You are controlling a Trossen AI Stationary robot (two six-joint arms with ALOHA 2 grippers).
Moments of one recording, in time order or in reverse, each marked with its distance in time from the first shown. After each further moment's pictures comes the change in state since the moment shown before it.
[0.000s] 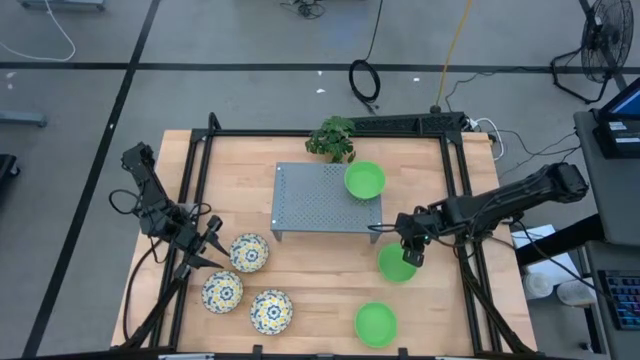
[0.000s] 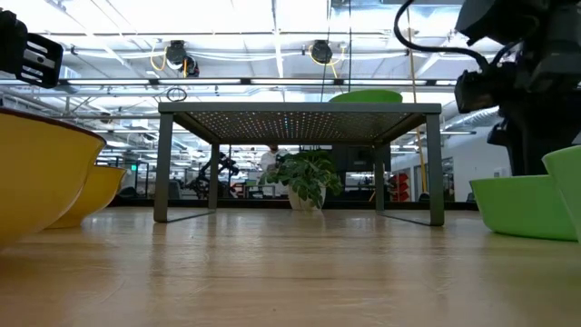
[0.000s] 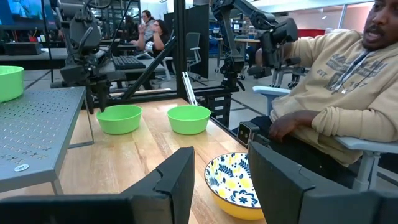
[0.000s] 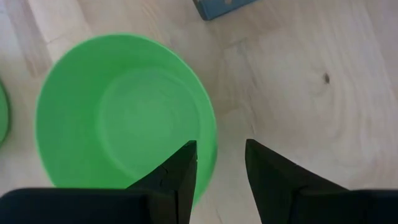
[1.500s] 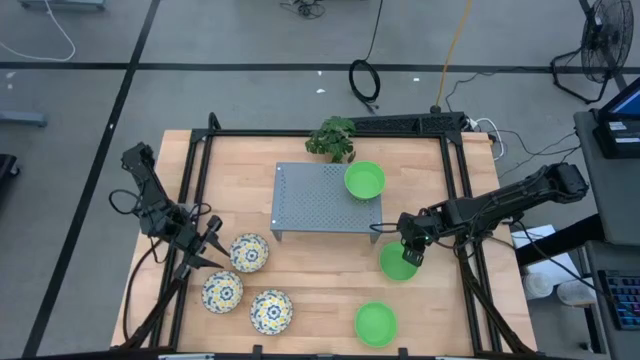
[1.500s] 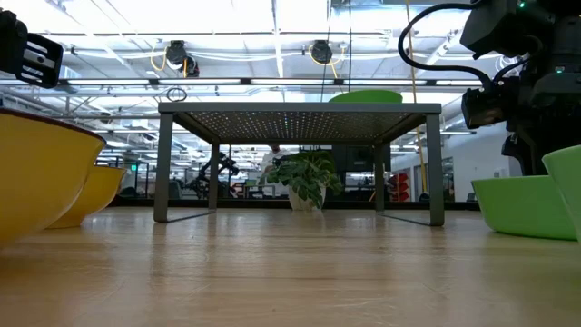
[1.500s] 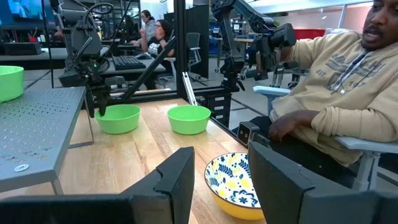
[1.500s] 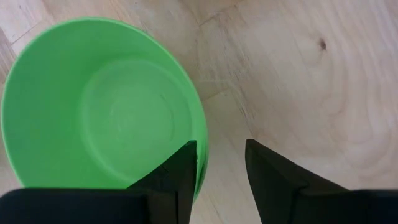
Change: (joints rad) left arm 0.000 0.000 0.000 0.000 0.000 0.000; right arm 0.000 0.000 -0.052 0.016 -0.005 0.108
